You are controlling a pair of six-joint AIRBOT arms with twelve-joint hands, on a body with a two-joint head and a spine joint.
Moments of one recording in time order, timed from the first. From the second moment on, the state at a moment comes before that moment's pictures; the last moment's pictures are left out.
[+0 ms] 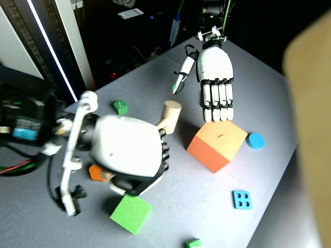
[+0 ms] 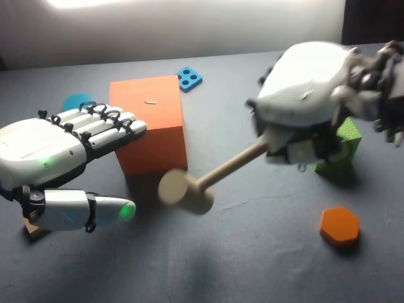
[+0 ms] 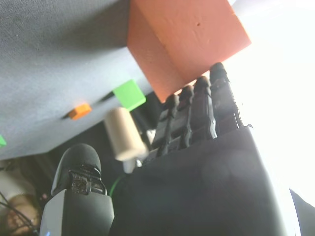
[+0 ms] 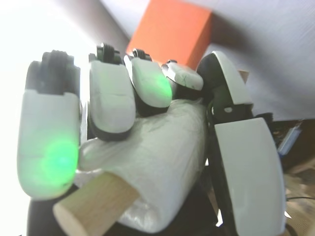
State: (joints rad) left arm 0.82 -0.87 1.07 0.10 -0.73 0.78; right arm -0.23 -1.15 1.09 1.08 -0.03 -2.50
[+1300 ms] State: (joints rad) left arm 0.63 -0.70 0.96 0.23 -0.59 0.73; right arm -0.33 -1.39 1.23 1.07 0.11 -2.48
